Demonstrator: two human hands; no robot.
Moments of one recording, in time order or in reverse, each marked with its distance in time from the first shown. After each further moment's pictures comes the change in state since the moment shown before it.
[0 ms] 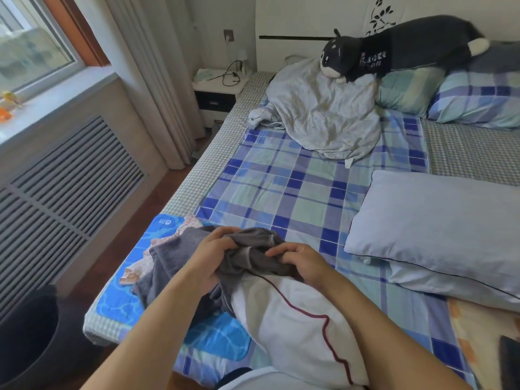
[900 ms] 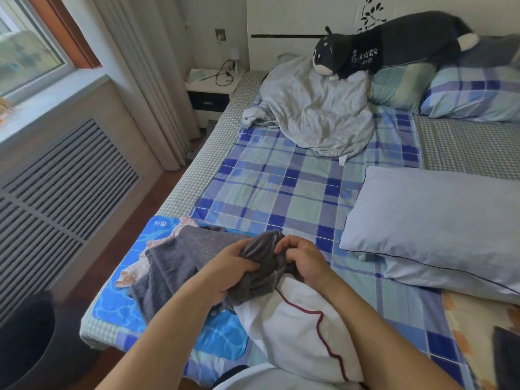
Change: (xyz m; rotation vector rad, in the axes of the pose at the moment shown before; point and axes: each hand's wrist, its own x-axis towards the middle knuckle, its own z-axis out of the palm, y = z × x) left_hand -0.011 -0.018 0.029 0.334 -0.185 -0.009; right_hand 0.001 0.011 -0.009 0.145 0.119 -0.046
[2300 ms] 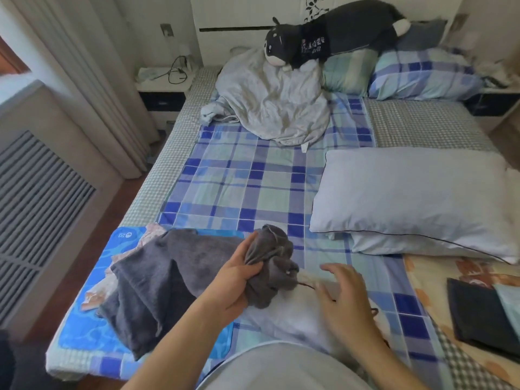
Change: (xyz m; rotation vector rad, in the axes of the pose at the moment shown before) left_hand -0.005 -0.025 0.067 -0.491 -0.286 0.061; right_hand -0.127 0.070 -0.066 -0.745 0.646 -0.153
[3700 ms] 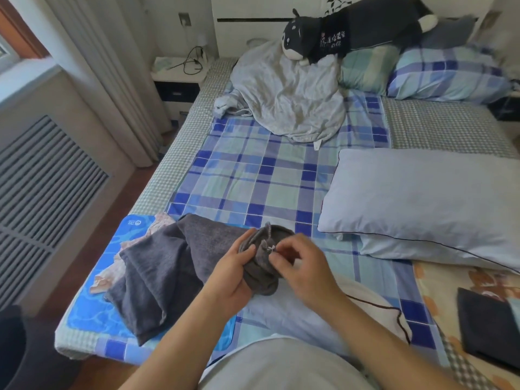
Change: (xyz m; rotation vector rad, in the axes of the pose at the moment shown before) left_hand 0.001 0.005 -0.003 -0.239 0.192 -0.005; right_hand 0.043 -0.076 0.031 0.275 -0.203 -0.270
